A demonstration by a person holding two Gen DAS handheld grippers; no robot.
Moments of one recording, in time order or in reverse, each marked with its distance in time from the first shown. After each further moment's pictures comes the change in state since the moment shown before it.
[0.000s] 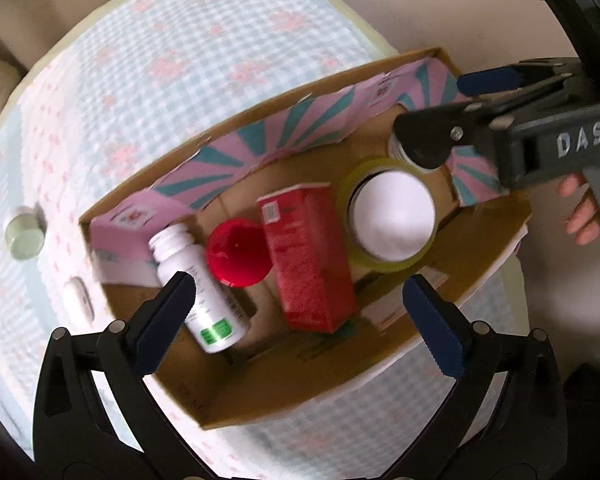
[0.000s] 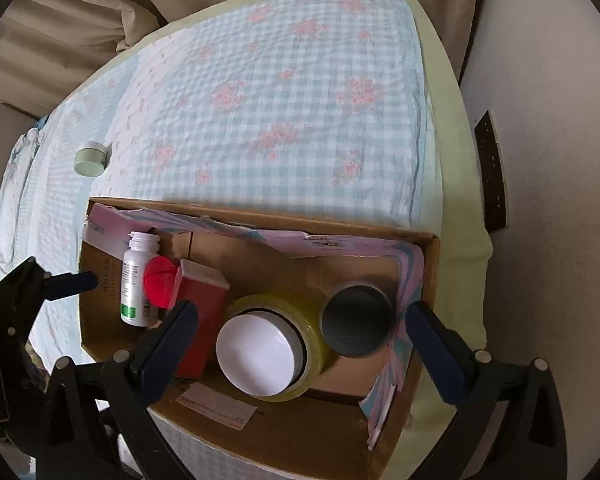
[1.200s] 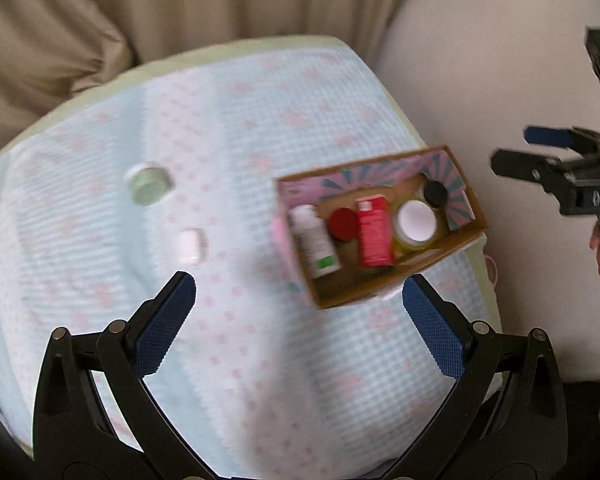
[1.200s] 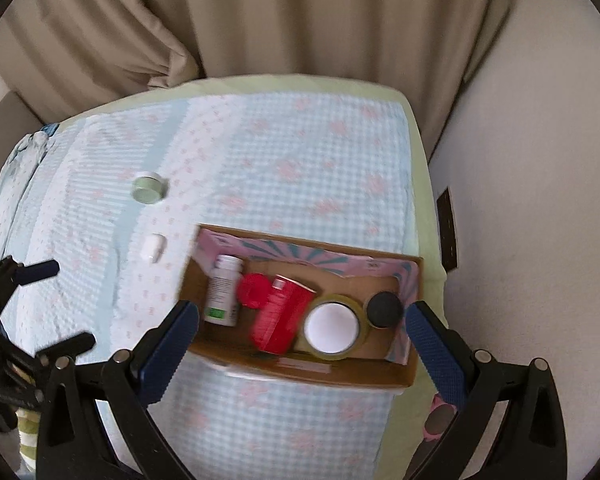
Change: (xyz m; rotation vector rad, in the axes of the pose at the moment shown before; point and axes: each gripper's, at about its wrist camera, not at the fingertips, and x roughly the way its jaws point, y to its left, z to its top) left arm -0.196 0.113 -0.132 -0.210 -0.287 0.016; right arm -0.153 0.155 -0.044 -0.078 -0.238 -0.191
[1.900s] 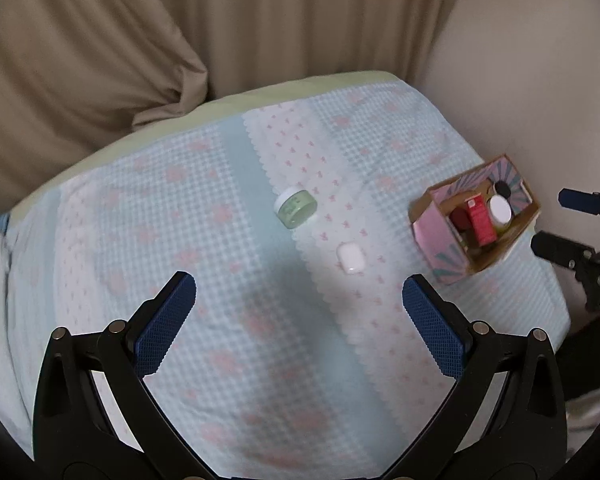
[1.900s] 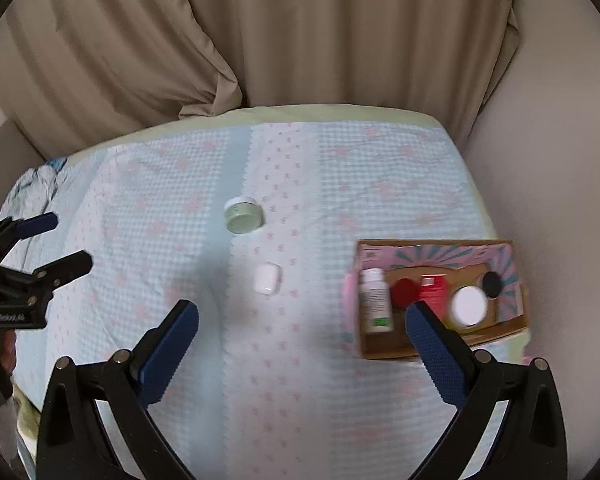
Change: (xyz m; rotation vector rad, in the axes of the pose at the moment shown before) left arm -0.060 0.245 -0.006 0.147 -0.115 0.032; right arm -0.006 0.244 -0.007 0.147 -0.117 -0.048
